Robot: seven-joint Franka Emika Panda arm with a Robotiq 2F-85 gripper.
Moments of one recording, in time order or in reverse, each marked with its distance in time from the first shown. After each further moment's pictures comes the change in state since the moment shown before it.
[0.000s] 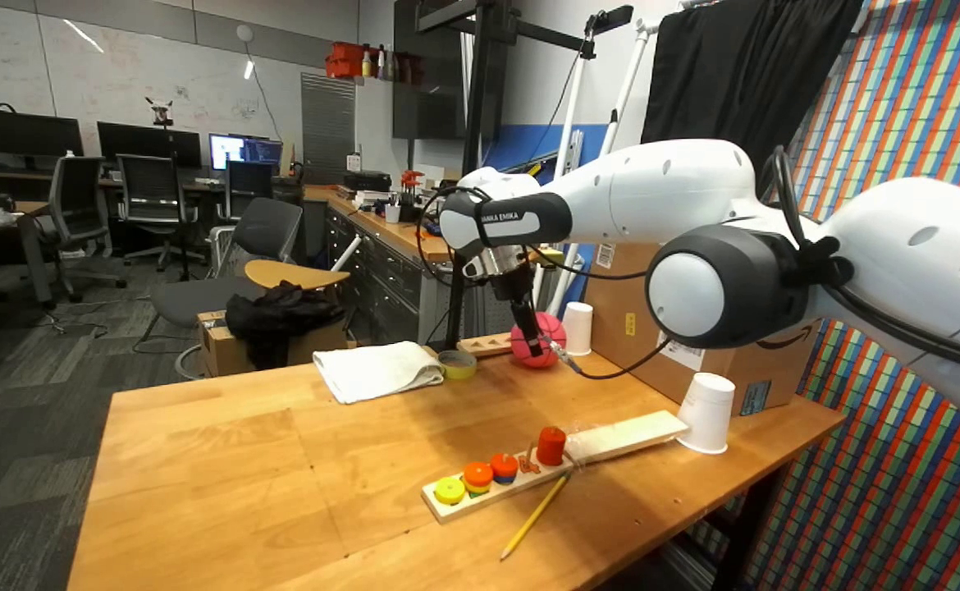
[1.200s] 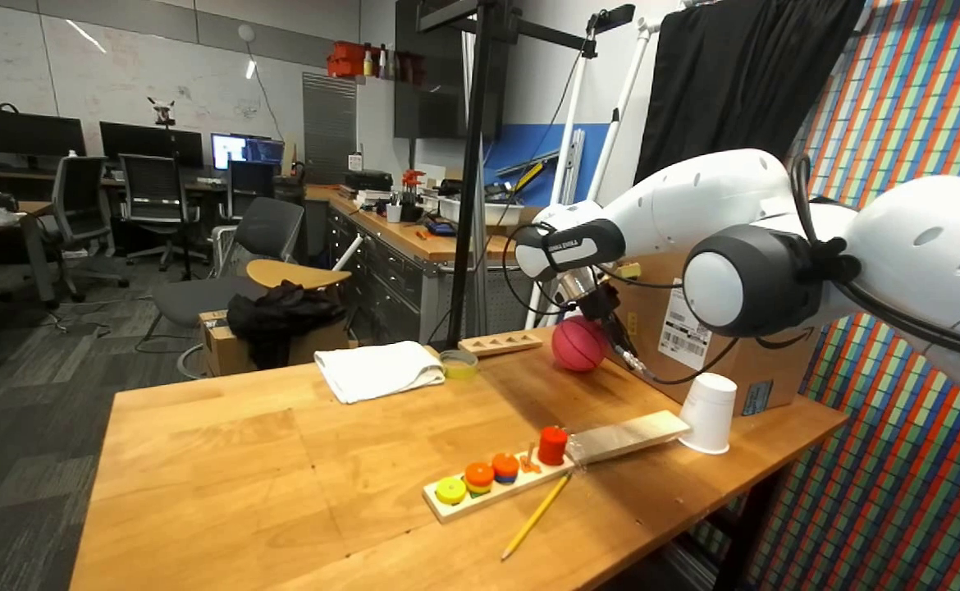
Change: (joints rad) arm -0.146 -0.020 -0.115 -0.138 -0.066 -0.111 0.055
